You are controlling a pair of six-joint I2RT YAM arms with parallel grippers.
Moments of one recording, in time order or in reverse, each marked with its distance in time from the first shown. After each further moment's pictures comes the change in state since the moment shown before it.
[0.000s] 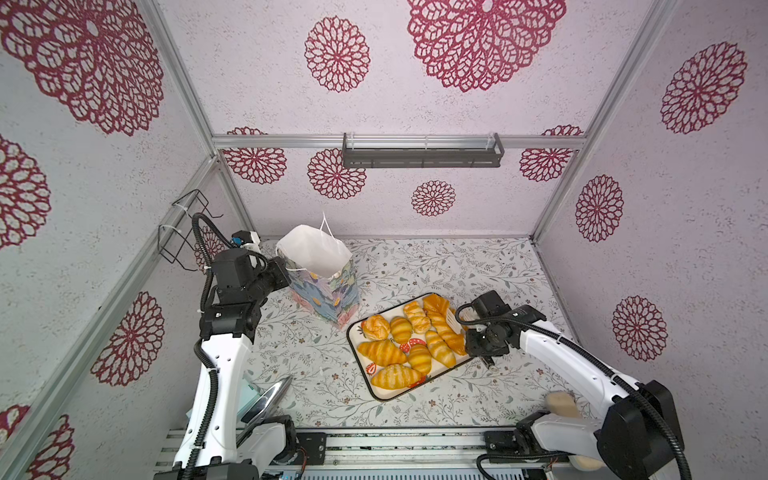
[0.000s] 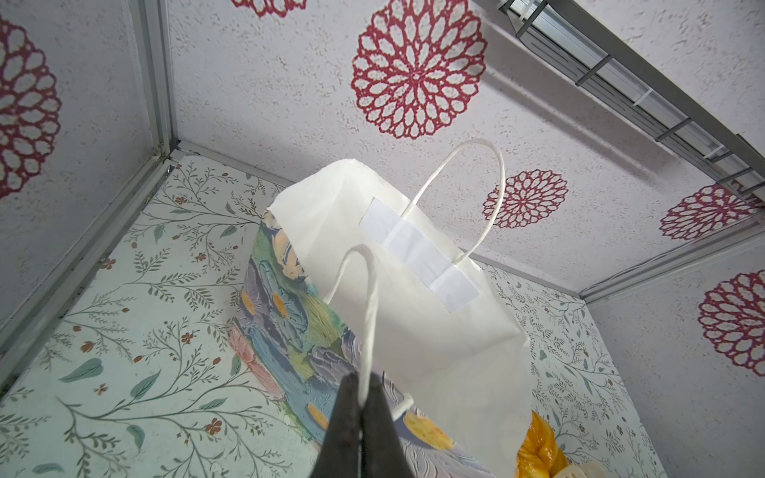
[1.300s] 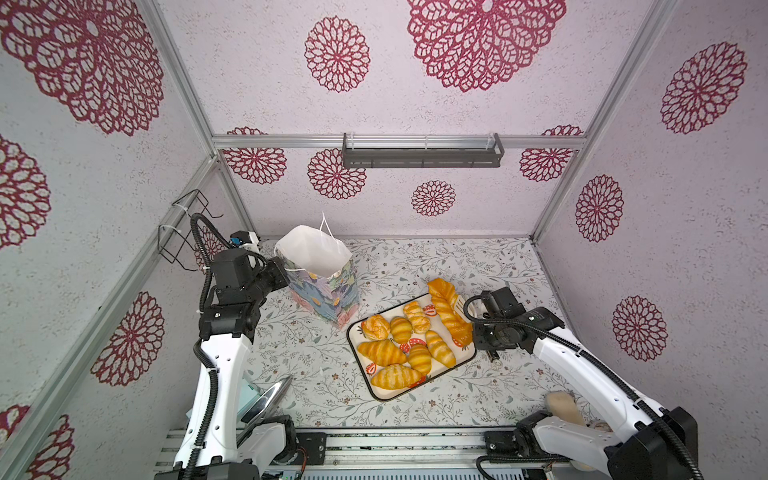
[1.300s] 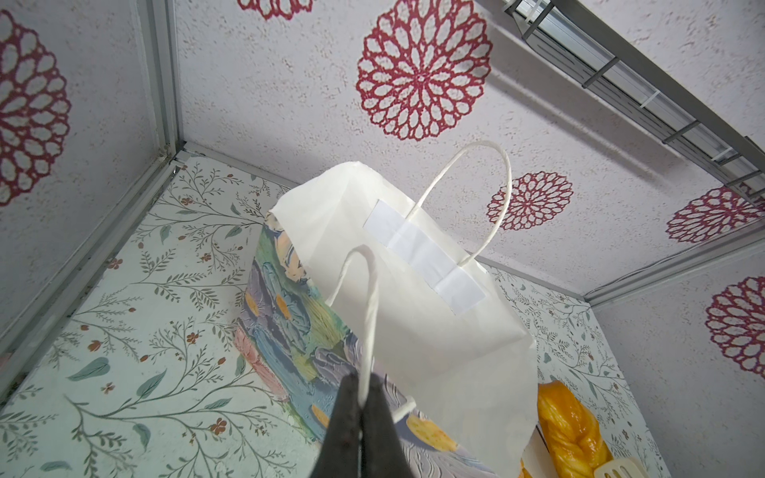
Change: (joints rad) left arm 0.010 0.000 -0.001 0.000 -0.002 0.004; right arm -0.018 -0.115 0.048 -0.008 0.043 -0.001
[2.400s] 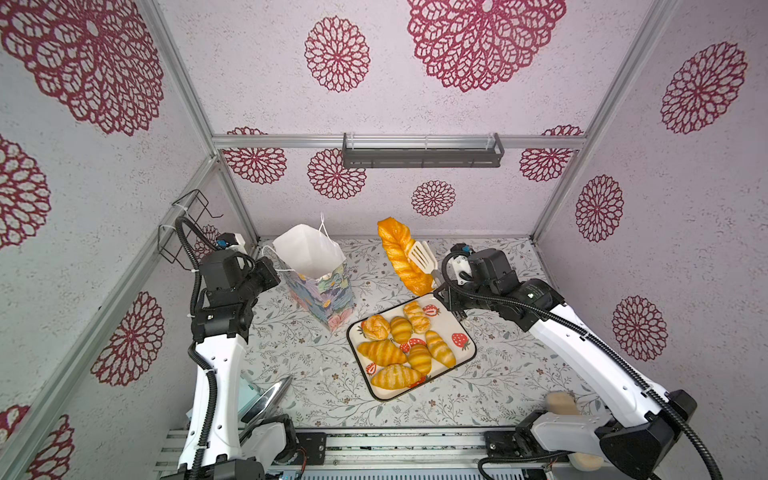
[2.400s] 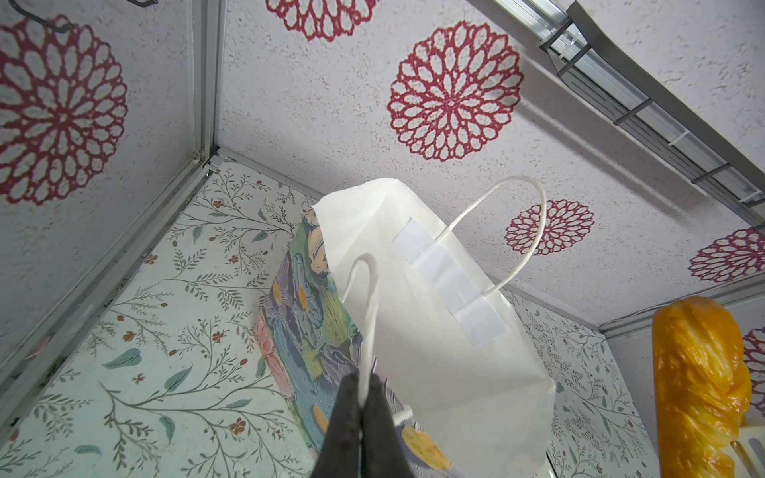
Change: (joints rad) left arm 0.082 -0.004 0.000 0.002 0.014 -0.021; right arm 0.189 0.153 0.437 0.148 -0.145 0.015
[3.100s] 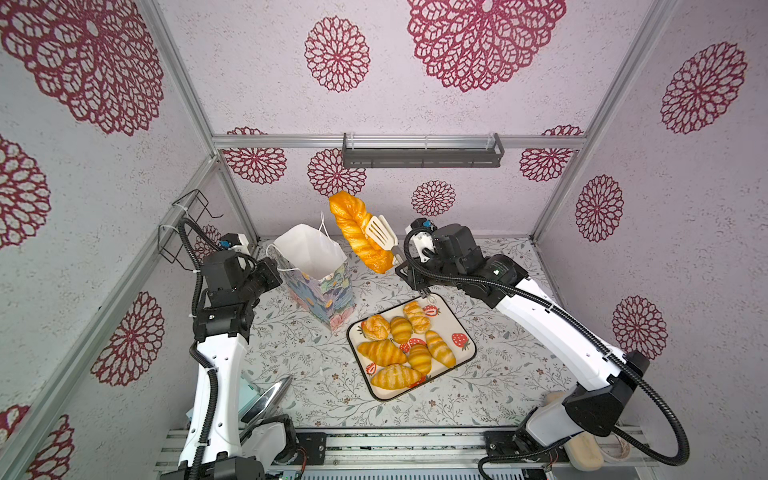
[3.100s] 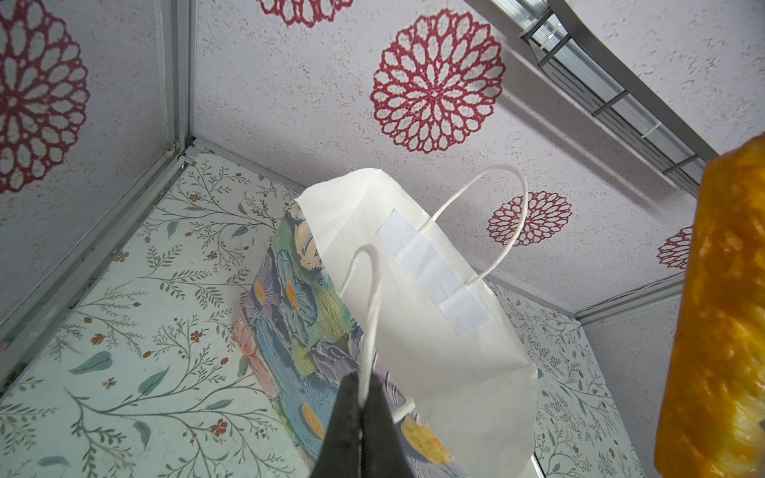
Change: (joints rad) left arm 0.000 0.004 -0.018 0.023 0.054 -0.010; right arm 0.140 0.265 0.357 0.050 0.002 -0.042
